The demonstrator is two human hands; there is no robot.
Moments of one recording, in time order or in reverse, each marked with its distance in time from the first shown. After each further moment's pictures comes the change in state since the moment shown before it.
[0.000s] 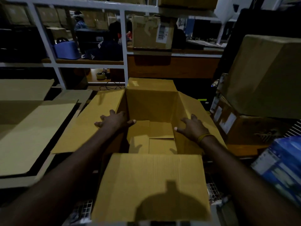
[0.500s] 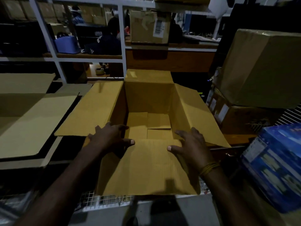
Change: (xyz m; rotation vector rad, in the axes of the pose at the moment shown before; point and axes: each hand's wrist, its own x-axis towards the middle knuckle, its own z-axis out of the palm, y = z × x) left_hand -0.101 -0.055 0.027 0.030 -0.068 0.248; right_hand -0.158 0.000 -0.002 0.196 -0.027 -0.039
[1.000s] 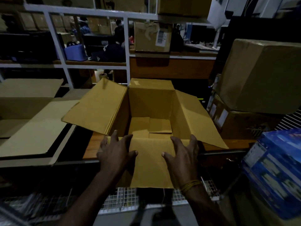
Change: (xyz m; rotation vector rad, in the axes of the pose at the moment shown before) left_hand -0.064 0.033 0.038 0.007 0.294 -0.112; right_hand -0.034 -0.017 0.045 0.135 0.334 0.031
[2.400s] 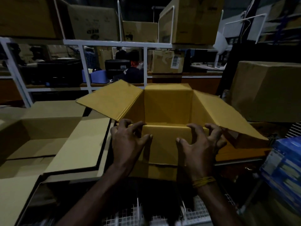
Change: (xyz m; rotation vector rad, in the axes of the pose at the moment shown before) left_hand 0.001 -0.106 -0.107 -0.528 0.588 0.293; right_hand -0.054 -0.158 -0.011 0.188 0.542 -0.094
